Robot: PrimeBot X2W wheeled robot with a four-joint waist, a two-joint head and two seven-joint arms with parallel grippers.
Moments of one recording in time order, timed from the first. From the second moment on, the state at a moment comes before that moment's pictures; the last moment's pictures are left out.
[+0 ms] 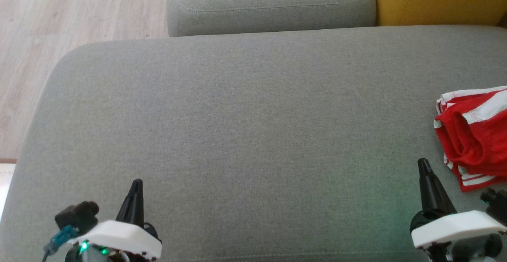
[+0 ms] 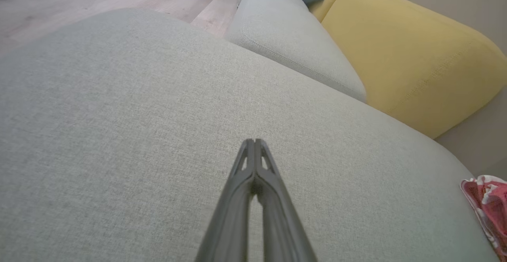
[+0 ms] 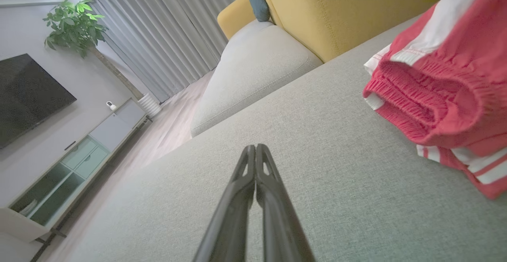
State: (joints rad) left arm 0.09 0.15 -0.21 0.17 -0.61 0.08 -0.13; right arm 0.15 -0.05 -0.04 0.00 0.59 0.12 0.07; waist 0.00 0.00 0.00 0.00
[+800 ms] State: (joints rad) left arm 0.05 0.13 -0.15 0.19 -0.88 0.02 -0.08; right arm 0.10 -0.05 -0.04 0.07 0.86 0.12 0.07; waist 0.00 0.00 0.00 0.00
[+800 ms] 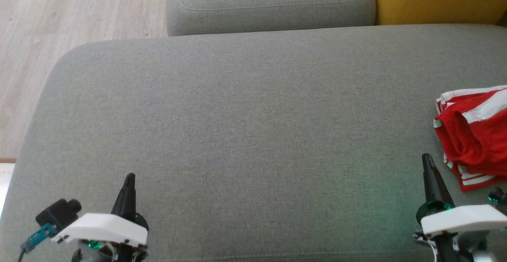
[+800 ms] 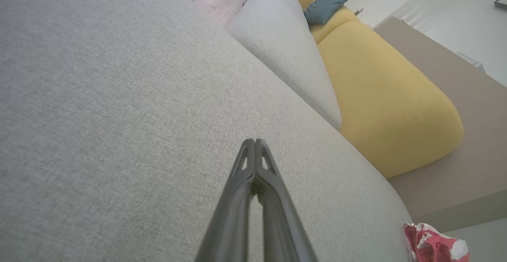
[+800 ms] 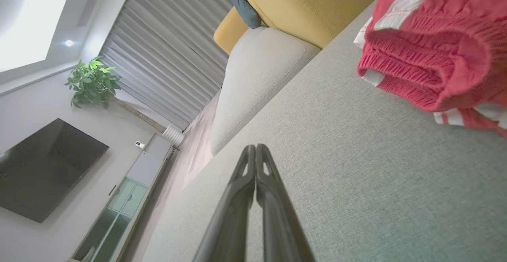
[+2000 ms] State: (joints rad) left arm 0.01 0.10 -0.05 0.23 -1.29 -0.05 0.01; right arm 0.02 -0.05 -0.07 0.18 1.28 0.12 0.07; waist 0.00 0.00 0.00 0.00
